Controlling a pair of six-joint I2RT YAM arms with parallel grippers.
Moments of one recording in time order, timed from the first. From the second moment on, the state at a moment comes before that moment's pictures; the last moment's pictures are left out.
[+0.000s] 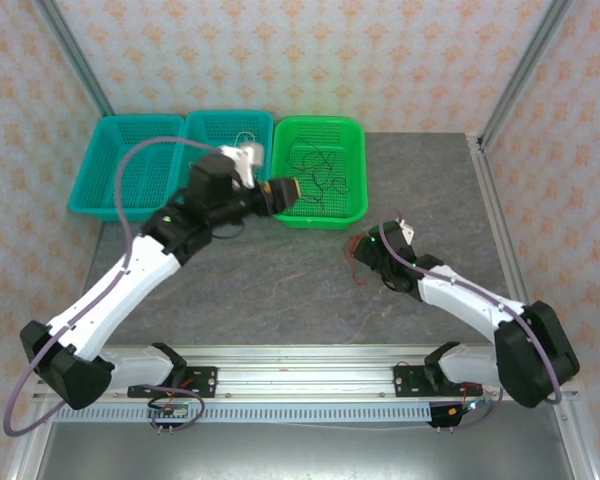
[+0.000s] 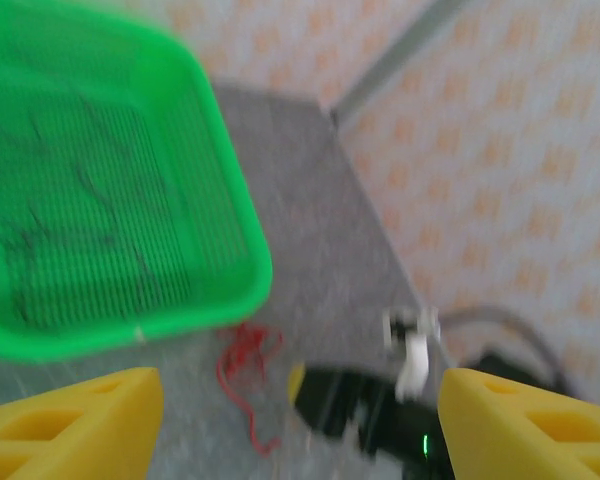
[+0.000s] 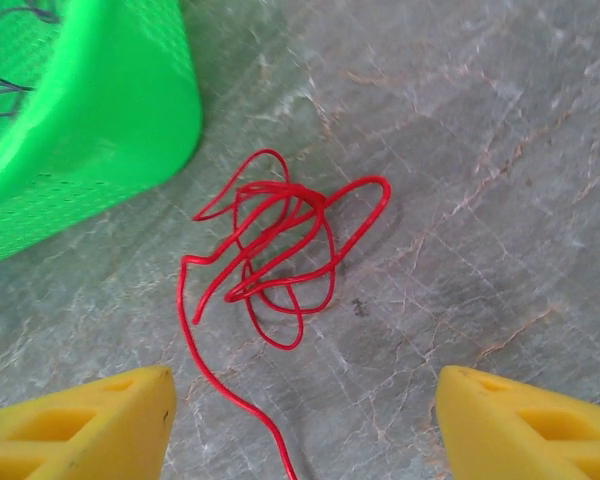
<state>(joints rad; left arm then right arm) -0.58 1.25 1.25 -0.45 0.18 -0.63 0.52 1.25 0.64 -0.29 0.20 0.91</state>
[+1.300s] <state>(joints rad) -0.84 2.12 1.38 -0.15 0.08 -0.79 0.47 1.04 0.53 -0.35 0.18 1.11</state>
